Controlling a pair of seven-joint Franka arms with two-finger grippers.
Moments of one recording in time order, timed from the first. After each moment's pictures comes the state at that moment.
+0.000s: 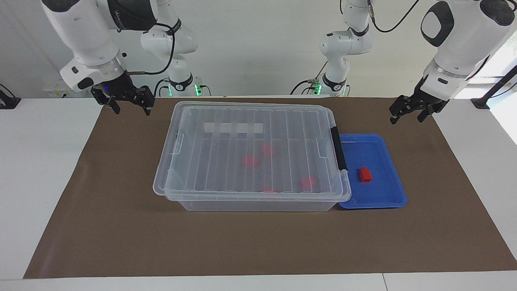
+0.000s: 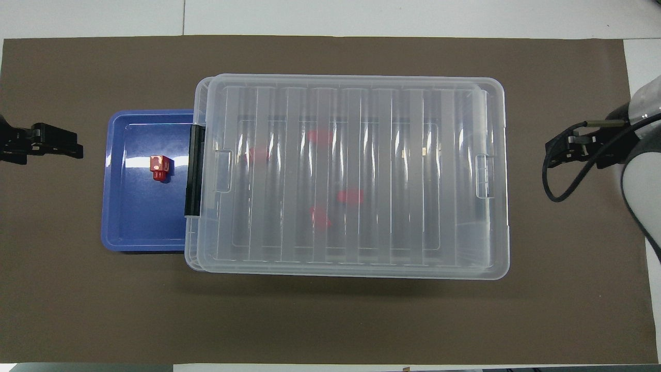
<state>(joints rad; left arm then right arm) 0.02 0.00 -0.05 -1.64 -0.03 1.65 -0.04 0.03 0.04 0.00 -1.50 -0.04 1.44 0.08</state>
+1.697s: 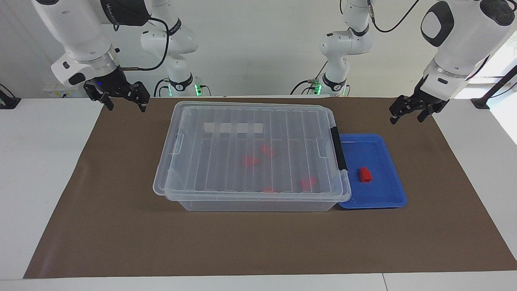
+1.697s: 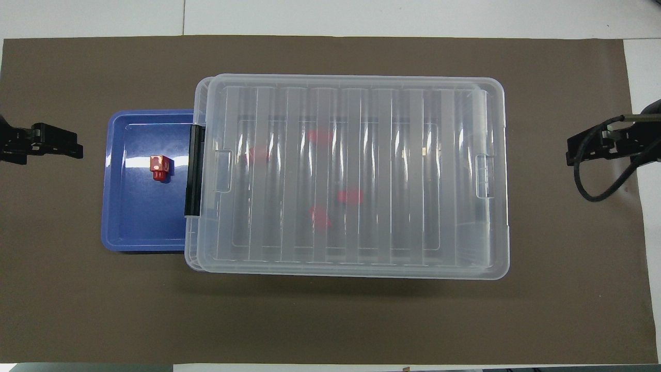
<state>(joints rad) 0.02 0.00 -0.05 -1.64 -0.03 1.65 -0.04 0.03 0.05 -0.01 -1.49 -0.04 1.44 0.08</state>
